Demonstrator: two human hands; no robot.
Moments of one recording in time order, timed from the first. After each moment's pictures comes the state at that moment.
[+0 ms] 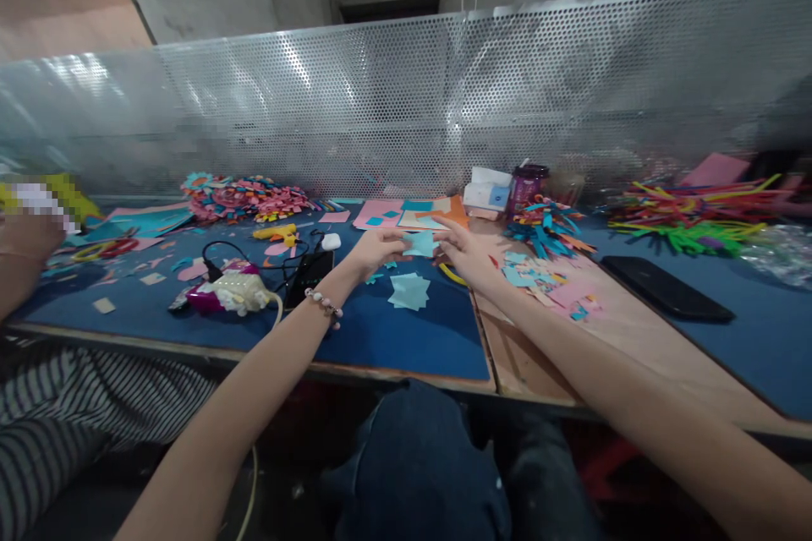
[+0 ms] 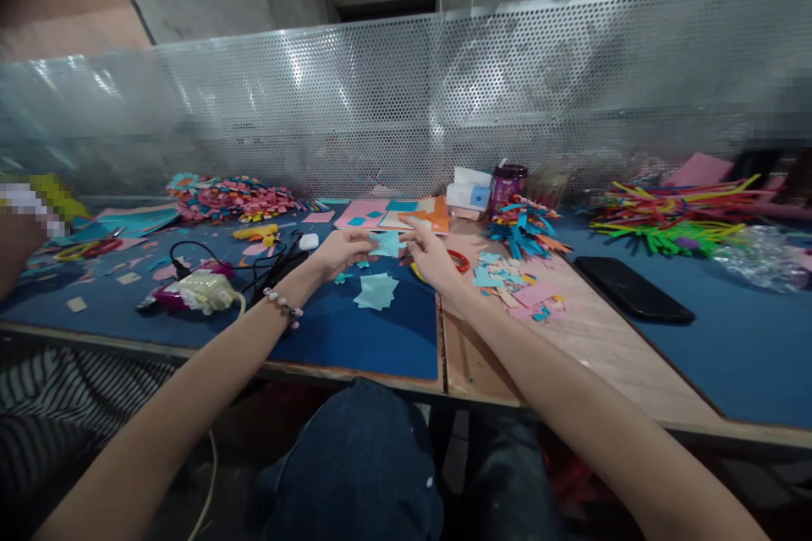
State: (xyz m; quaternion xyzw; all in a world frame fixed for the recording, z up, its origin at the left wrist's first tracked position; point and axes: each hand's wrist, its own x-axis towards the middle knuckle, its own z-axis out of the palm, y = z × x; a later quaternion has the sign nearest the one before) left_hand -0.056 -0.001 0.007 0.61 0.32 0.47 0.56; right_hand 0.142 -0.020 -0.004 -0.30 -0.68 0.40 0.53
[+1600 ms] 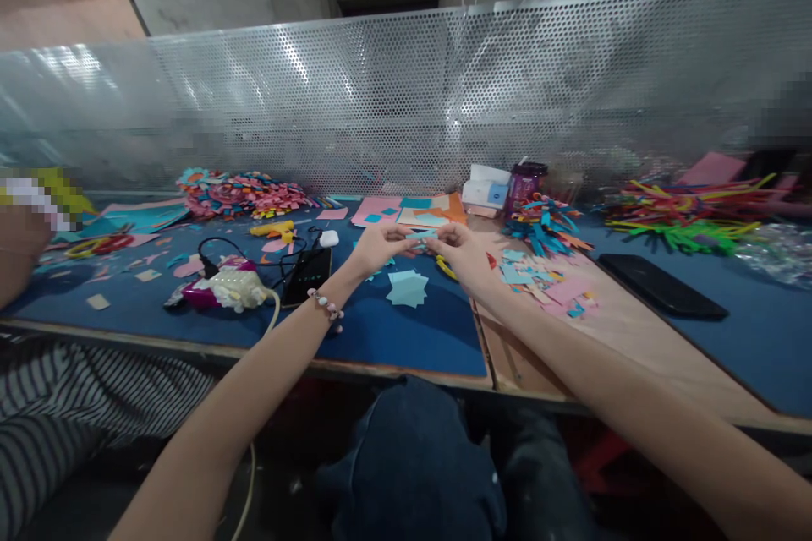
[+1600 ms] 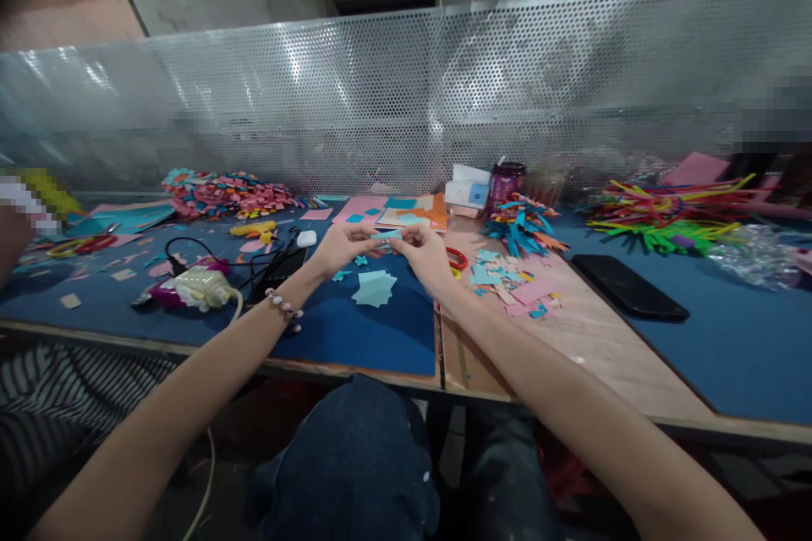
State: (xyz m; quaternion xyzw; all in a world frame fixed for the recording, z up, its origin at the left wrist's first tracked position) left_hand -0.047 -0.012 0.013 0.69 0.31 0.47 0.45; right_hand 0.129 -0.025 -0.007 -0.32 -0.62 0.37 0.61
